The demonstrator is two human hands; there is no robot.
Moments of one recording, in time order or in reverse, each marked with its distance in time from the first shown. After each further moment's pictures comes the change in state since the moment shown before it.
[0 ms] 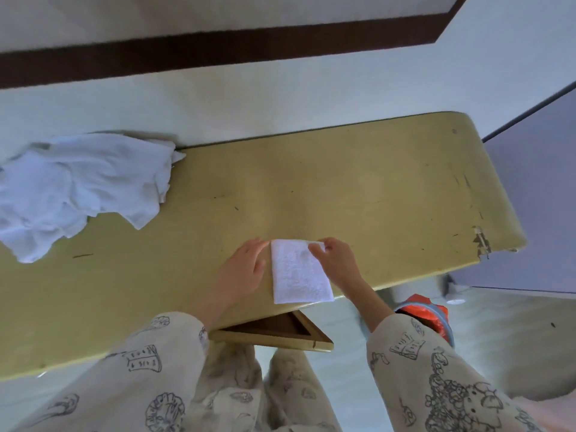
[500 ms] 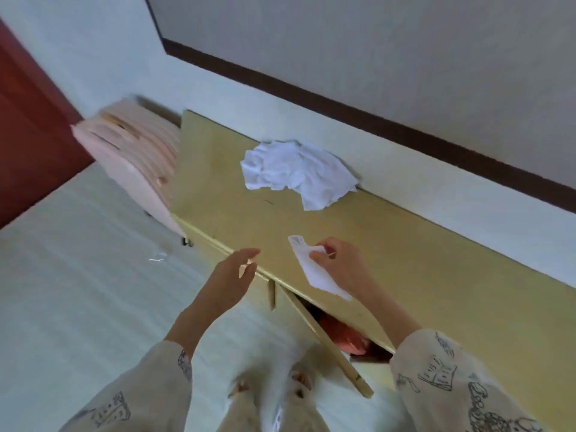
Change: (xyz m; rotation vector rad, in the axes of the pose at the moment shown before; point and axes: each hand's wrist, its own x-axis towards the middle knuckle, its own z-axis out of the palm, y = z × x) left_hand -0.279 -0.026 -0.024 -0.473 0.827 -0.411; right_hand -0.171 -0.120 0.066 -0.412 -0.431 -0.802
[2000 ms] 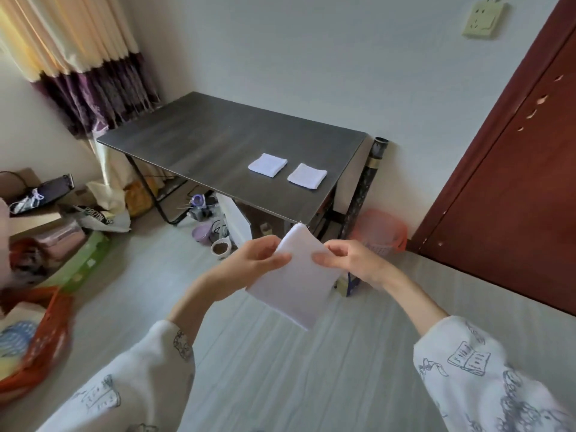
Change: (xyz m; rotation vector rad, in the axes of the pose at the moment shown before) left_hand -0.615 -0.523 -0.665 -0.578 1.040 -0.562; right_hand -0.280 -0.713 0.890 -0.242 -1.647 -0.800
